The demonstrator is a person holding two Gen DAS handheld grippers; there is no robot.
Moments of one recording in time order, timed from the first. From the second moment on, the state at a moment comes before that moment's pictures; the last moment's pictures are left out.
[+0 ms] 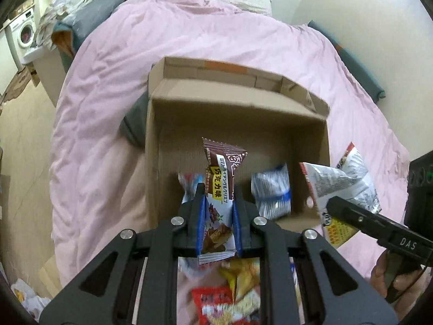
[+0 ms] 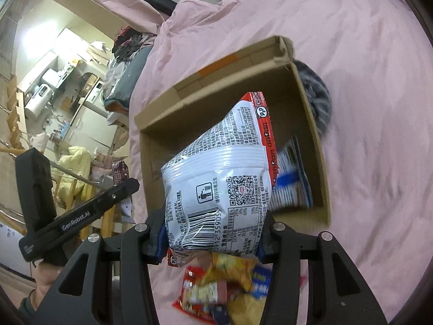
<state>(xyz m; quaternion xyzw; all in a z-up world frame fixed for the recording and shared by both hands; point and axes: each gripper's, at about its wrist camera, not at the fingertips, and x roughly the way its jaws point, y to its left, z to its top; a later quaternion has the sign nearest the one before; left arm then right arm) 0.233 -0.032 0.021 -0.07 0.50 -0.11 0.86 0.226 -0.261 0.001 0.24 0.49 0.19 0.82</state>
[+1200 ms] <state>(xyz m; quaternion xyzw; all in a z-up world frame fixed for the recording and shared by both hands) 0.279 -0.045 -0.019 -0.05 0.47 -0.10 0.88 0.287 -0.253 -0.053 0.23 0.49 0.19 0.82</state>
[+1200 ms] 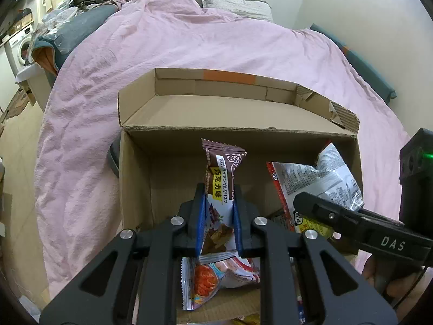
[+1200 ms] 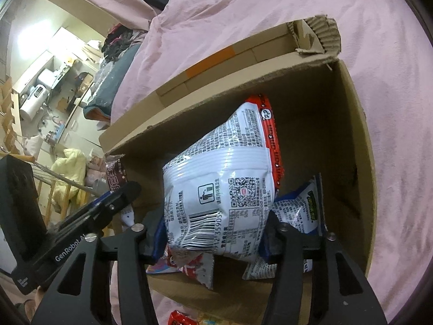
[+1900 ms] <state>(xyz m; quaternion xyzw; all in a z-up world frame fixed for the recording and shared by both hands) 0.267 -0.041 -0.005 -0.04 0.44 -0.07 0.89 0.277 -0.251 -0.025 0.13 0.47 0.15 0.86</state>
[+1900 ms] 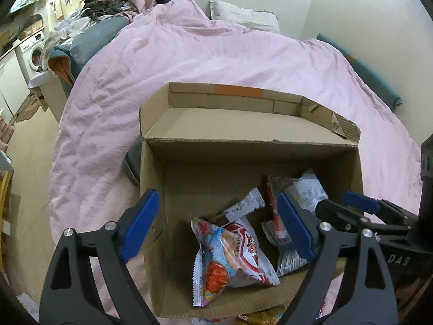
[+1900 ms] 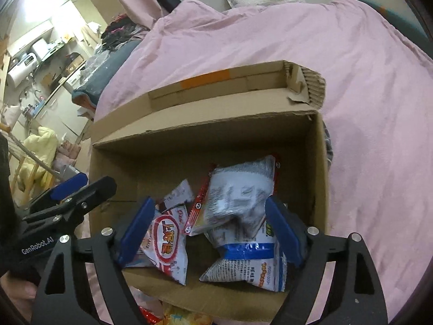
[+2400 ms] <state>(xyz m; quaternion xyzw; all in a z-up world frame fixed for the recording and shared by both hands) 0.242 -0.026 0.010 -0.05 0.45 -0.05 0.89 0.243 -0.252 -0.006 0.15 0.46 0.17 0.86</state>
